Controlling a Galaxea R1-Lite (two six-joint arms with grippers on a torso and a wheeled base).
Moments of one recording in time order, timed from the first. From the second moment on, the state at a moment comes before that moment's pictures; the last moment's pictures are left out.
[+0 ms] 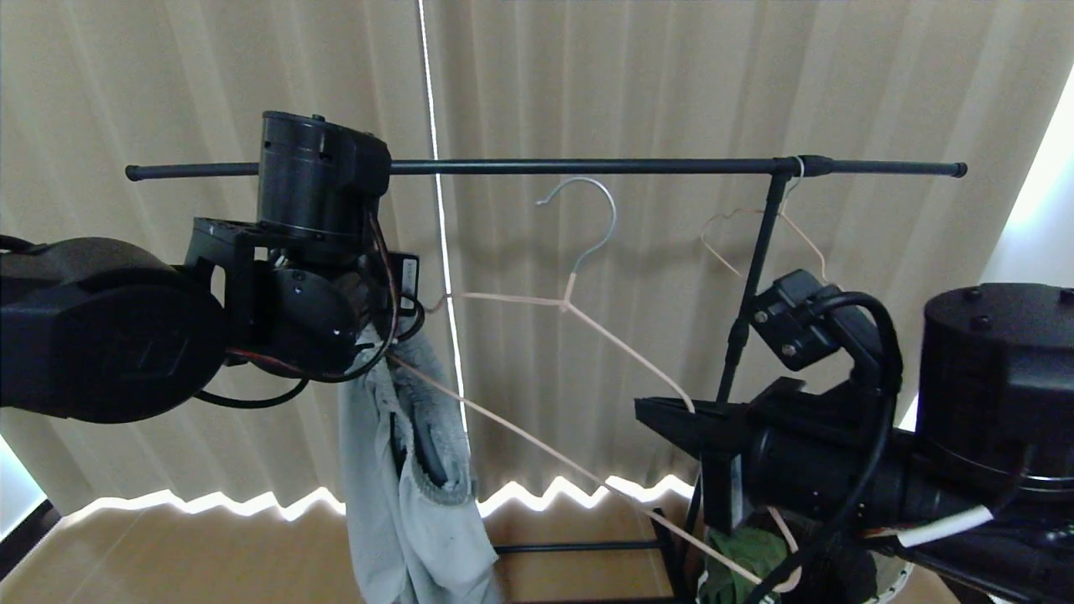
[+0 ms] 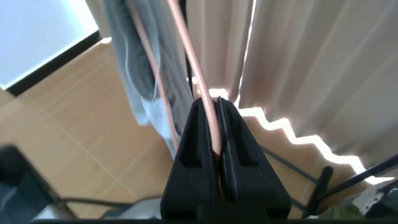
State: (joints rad) left arm -0.60 1.71 -1.22 -0.11 0.80 -0.05; right arm 0.85 1.51 -0.73 -0.43 -0.16 0.22
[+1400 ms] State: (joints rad) left arm -0.84 1.49 -0.95 -0.27 0.60 -0.08; right arm 0.85 1.83 -1.07 -0.43 -0.17 0.30
